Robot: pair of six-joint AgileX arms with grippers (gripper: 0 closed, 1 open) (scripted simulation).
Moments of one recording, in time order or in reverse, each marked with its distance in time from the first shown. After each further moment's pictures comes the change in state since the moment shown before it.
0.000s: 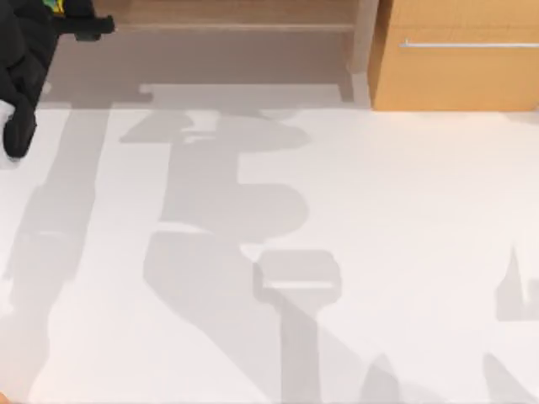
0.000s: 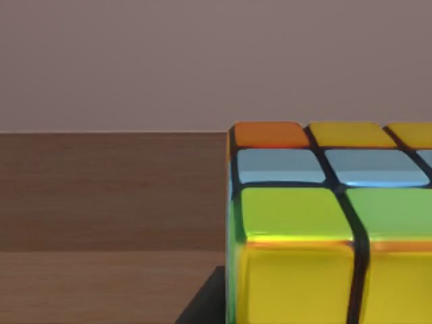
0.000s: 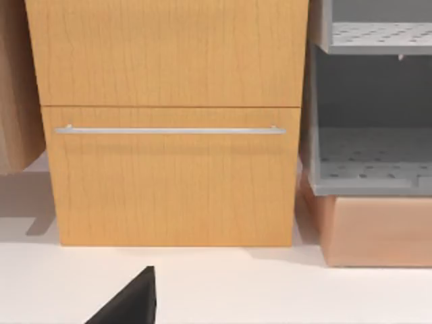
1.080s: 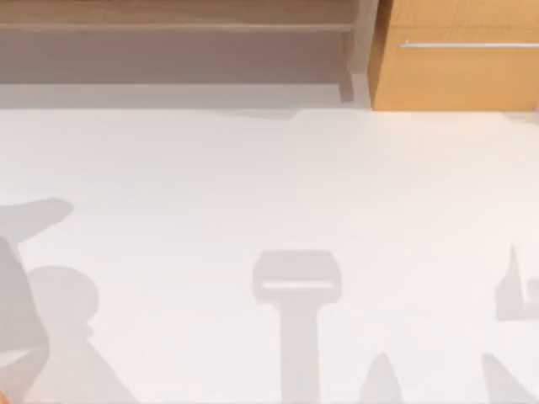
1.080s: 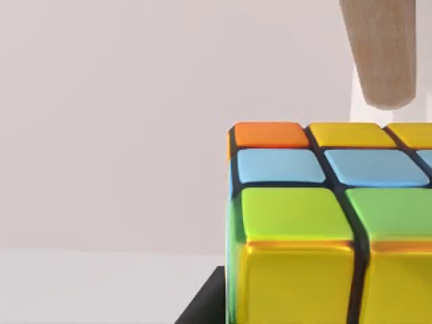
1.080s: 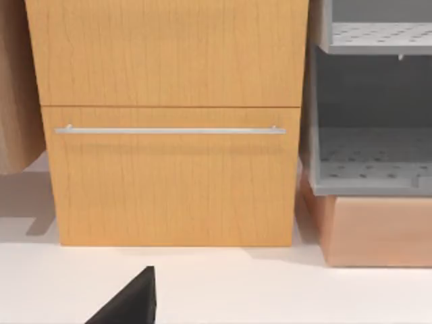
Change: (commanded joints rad) left arm 0.586 -0.397 -0.110 -0.787 0.109 0.511; right arm 0.000 0.000 0.000 0.000 0.000 0.000
